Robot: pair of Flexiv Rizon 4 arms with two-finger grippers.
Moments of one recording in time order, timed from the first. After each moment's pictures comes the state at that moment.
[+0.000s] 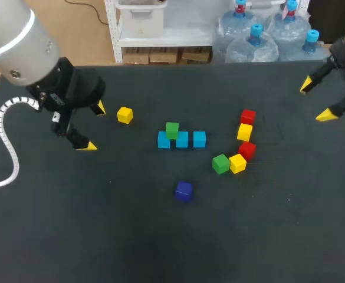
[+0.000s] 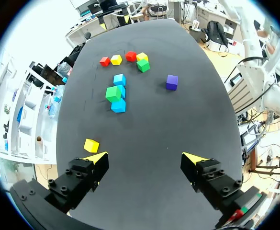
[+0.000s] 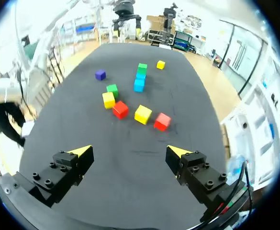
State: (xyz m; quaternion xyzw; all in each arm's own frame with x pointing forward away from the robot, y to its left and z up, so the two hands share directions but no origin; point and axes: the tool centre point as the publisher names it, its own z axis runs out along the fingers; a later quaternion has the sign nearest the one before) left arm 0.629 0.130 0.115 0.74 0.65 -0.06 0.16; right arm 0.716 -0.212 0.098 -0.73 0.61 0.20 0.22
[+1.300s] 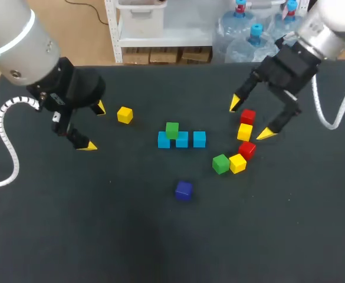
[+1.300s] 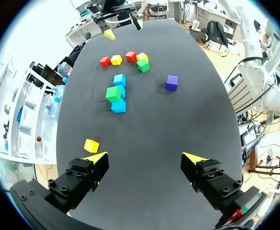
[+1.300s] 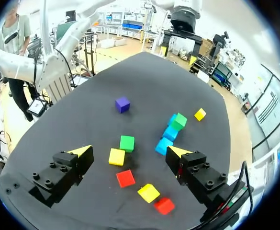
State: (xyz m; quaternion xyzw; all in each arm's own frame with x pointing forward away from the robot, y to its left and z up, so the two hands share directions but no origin) left arm 0.629 0.130 0.116 0.74 0.65 -0.06 0.16; right arm 0.652 -0.046 0.097 -0.84 0.44 0.25 0.21
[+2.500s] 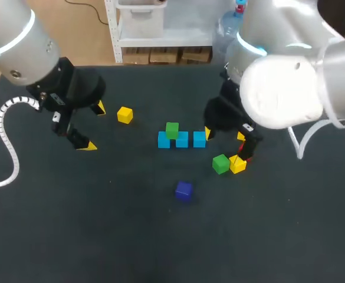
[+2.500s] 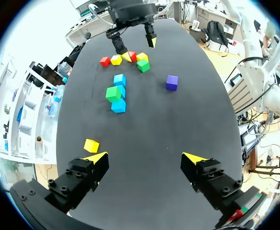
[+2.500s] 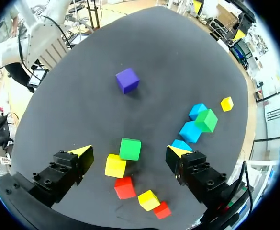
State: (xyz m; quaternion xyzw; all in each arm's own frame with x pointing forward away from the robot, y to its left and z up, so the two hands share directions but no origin) left arm 0.629 0.130 0.116 0.74 0.65 -0.06 0.16; right arm 0.629 -0.005 0.044 -0.89 0.45 0.07 0.07
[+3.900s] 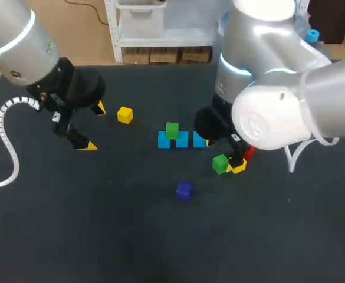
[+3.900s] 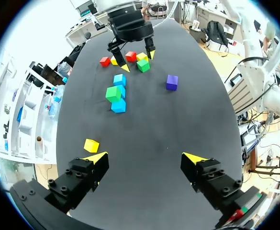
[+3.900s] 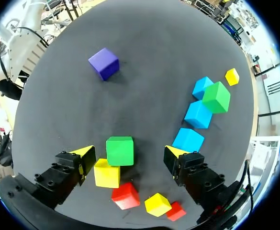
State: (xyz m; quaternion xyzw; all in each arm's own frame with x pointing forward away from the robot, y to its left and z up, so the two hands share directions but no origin) left arm 0.629 0.130 0.116 0.74 0.65 -0.06 0.16; right arm 0.642 -0.003 0.005 -0.85 0.52 0.05 0.04
